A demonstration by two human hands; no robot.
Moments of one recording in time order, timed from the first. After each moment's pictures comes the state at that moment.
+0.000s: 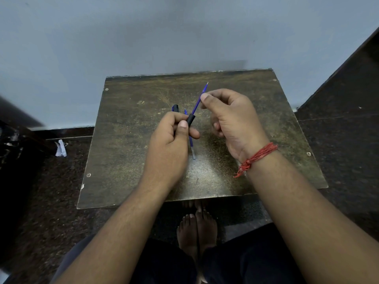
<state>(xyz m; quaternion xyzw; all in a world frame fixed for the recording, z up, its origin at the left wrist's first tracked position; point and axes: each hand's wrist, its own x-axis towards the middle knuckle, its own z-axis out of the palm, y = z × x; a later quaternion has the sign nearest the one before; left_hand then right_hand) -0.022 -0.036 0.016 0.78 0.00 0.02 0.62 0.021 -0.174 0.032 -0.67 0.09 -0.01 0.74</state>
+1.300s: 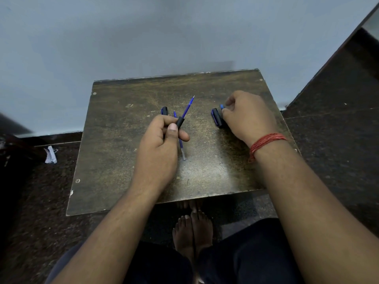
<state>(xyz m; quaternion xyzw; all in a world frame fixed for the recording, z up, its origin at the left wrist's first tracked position) -0.024 -0.036 0.014 0.79 0.00 0.02 0.62 0.033 -0.230 0.034 -0.97 0.13 -0.02 0.20</state>
